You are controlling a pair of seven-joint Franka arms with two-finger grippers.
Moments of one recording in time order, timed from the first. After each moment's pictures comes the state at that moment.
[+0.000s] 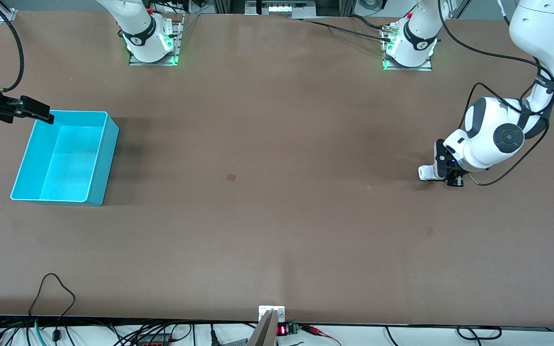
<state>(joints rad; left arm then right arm) 0.34 0.40 -0.22 -2.22 0.28 2.52 1.49 0.00 0.08 -0.04 -1.54 -0.01 1.49 -0.02</state>
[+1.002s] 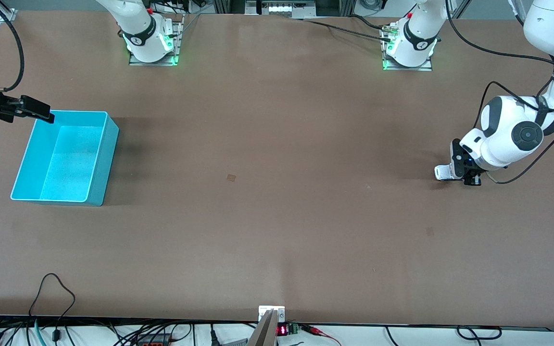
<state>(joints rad) 0.44 0.40 -0.22 -2.22 0.36 2.53 1.50 0.00 0.08 -0.04 -1.54 -0.01 1.48 -0.02</state>
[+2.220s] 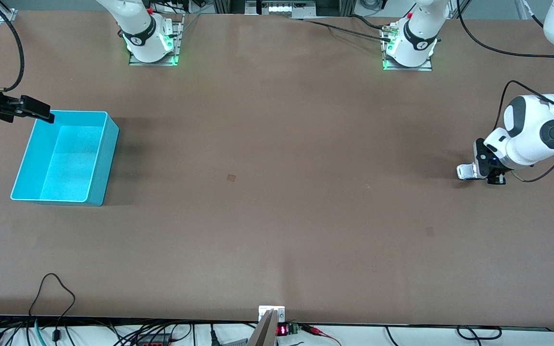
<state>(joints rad) 0.58 0.44 -0.22 -2.17 0.43 2.53 1.58 0.00 0.08 -0.04 -1.54 -0.01 1.48 -0.02</state>
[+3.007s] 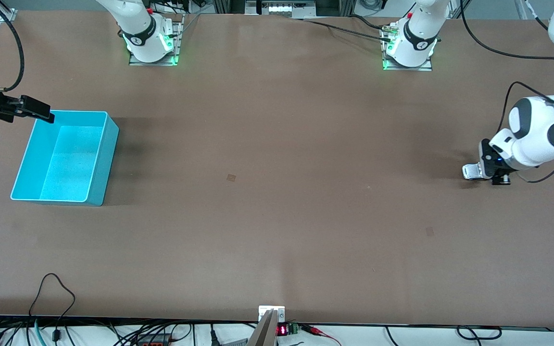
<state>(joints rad) 0.61 0.48 -0.26 -2.15 0.43 2.52 1.61 0.00 0.08 -0.04 -1.54 -0.01 1.48 -0.02</state>
